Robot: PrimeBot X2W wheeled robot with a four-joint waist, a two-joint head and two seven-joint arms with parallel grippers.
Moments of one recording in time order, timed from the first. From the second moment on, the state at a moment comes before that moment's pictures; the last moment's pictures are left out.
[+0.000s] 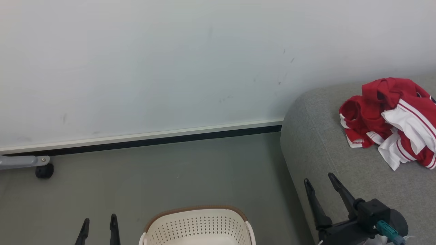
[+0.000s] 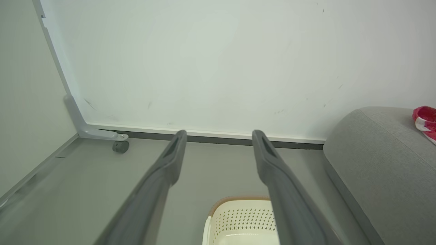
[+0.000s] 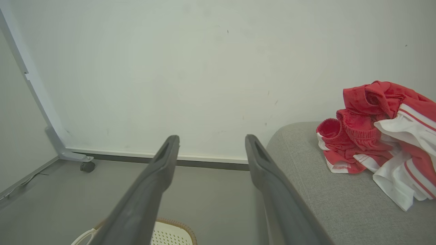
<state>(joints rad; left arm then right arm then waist) 0.11 0.17 -0.13 0.20 -0.40 0.12 -0.25 -0.16 -0.30 0.52 0.22 0.44 -0.12 -0.25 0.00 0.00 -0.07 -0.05</state>
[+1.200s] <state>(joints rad) 0.17 0.13 -0.10 0.22 -0.38 0.11 -0.23 0.02 -0.23 0.32 0.16 0.40 -0.11 -0.23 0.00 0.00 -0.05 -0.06</state>
